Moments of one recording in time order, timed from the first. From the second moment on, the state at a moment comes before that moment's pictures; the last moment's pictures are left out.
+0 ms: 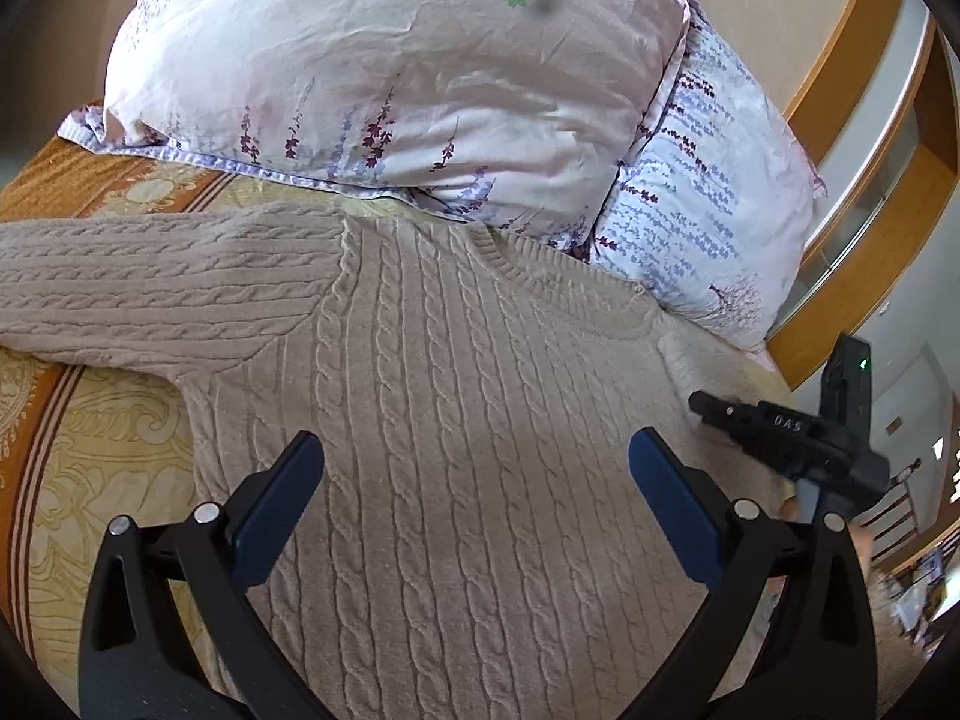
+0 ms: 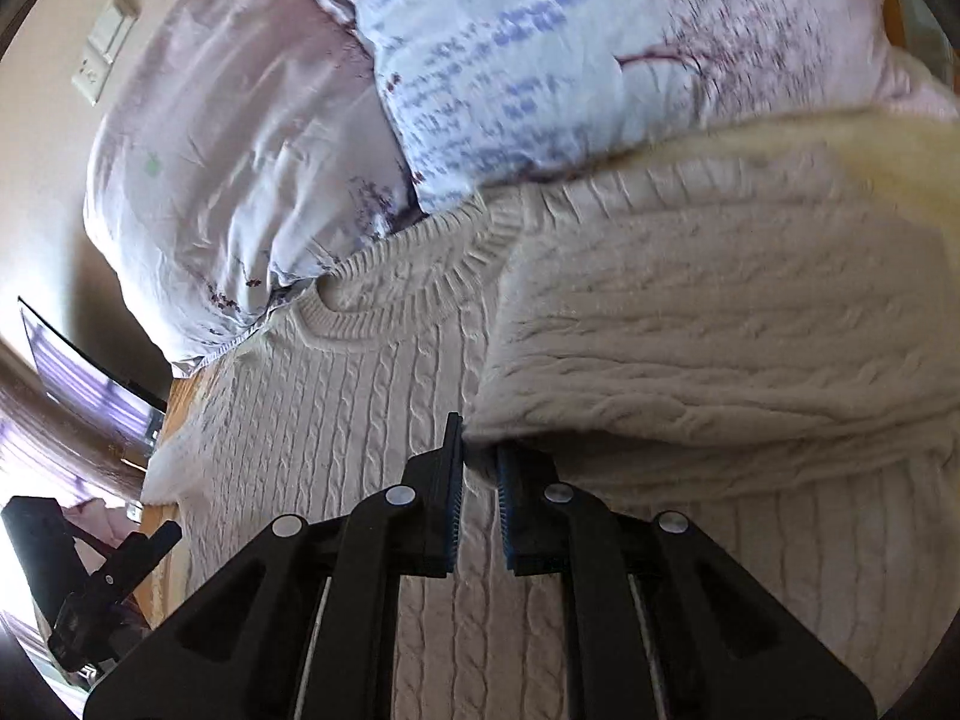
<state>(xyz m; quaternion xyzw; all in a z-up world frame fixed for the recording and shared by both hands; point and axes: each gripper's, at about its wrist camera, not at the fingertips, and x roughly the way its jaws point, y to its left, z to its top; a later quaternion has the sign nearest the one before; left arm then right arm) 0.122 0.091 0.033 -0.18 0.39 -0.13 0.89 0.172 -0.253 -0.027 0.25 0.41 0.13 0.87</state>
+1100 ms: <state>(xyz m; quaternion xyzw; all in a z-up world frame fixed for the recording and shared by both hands) 0.195 0.096 0.009 -0.38 0.46 -0.20 0.77 0.145 -0.243 0.023 0.32 0.41 0.16 0.84</state>
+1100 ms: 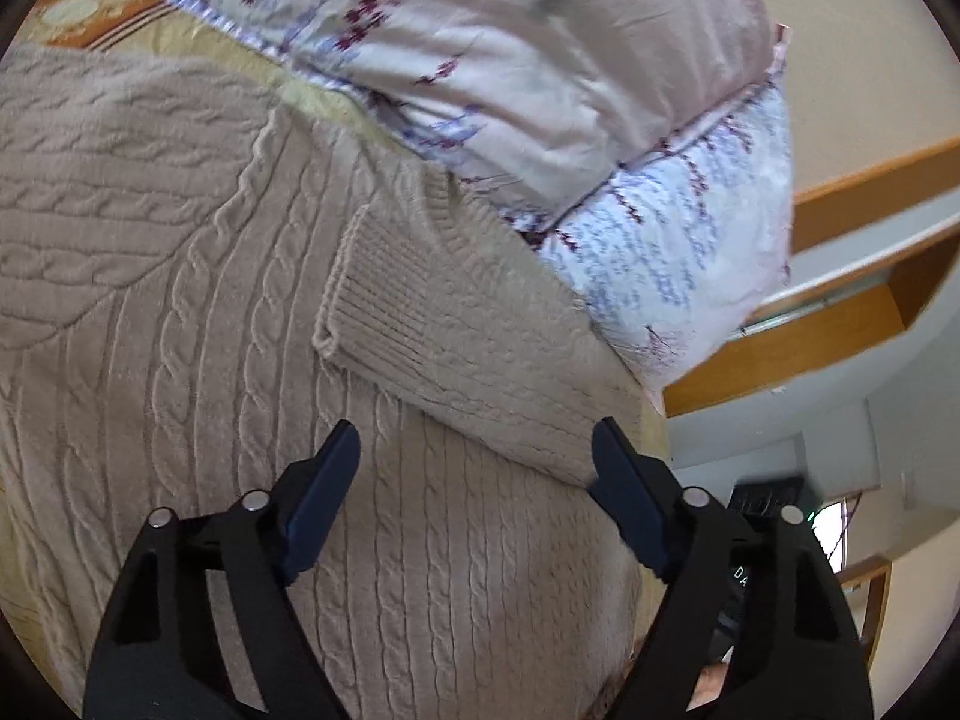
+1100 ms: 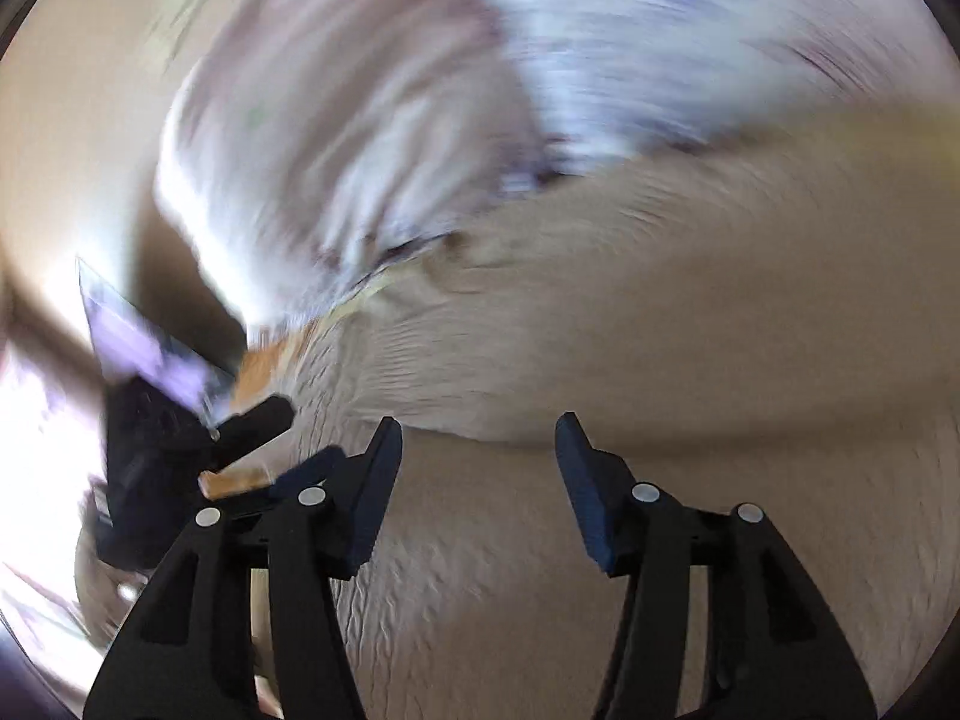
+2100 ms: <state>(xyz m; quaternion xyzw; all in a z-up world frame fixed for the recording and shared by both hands) 0.213 0.122 -0.006 -0.33 0.46 -0.09 0.82 0.110 -0.337 -0.031 0.32 0.34 -0.07 0.88</state>
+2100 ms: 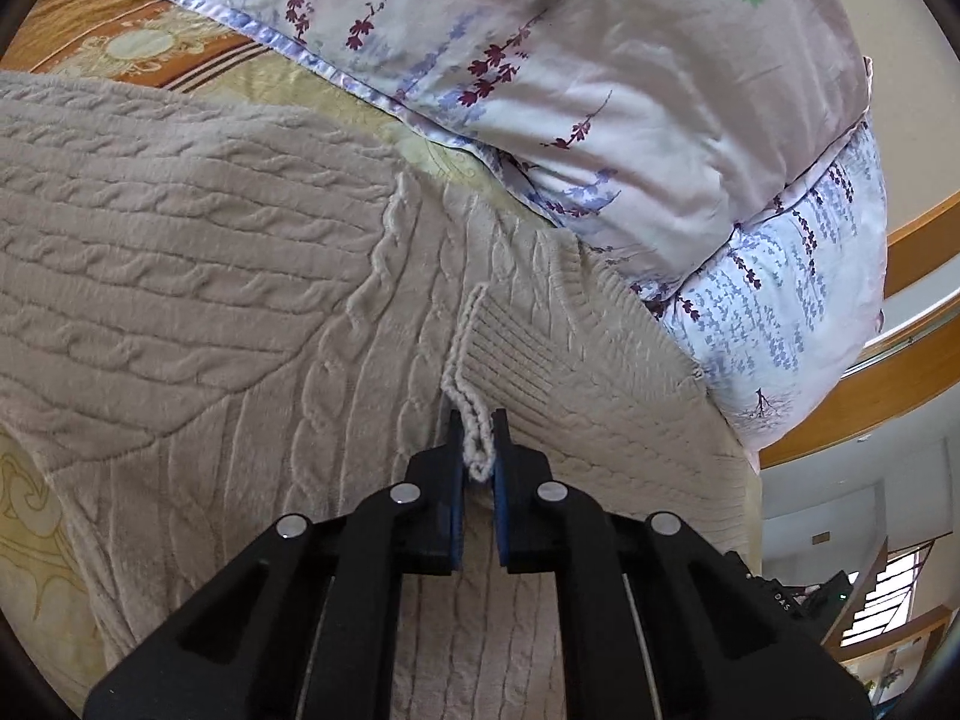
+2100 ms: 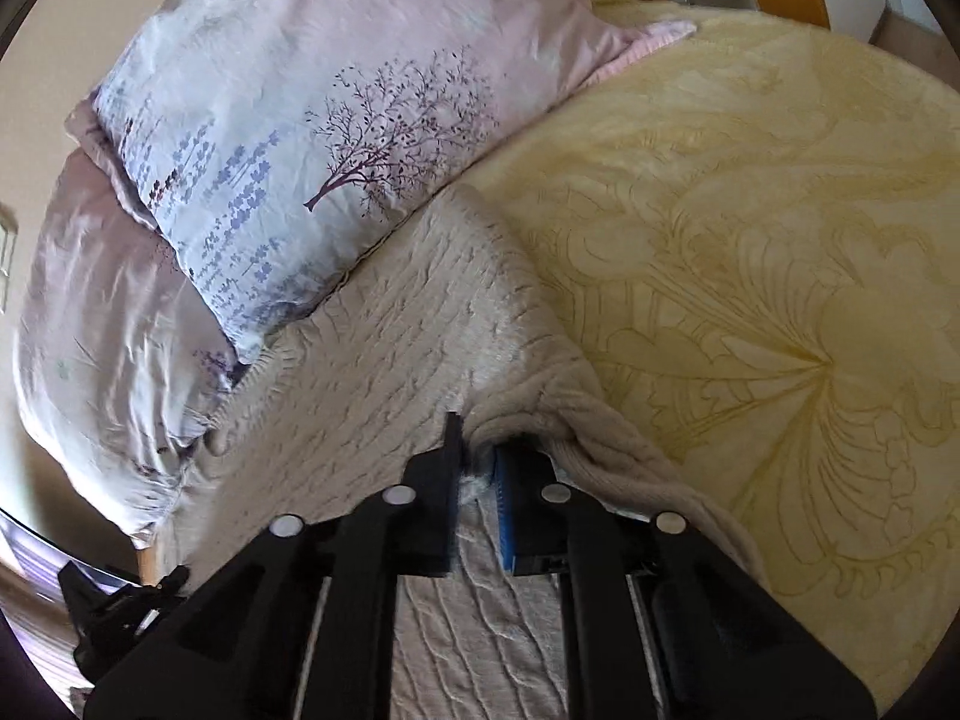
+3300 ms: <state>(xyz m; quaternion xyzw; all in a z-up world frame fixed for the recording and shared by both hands) 0.101 0.418 -0.023 -0.58 0.28 0.15 0.75 0.070 -0.287 -0.024 0.28 0.30 0.01 0.91</state>
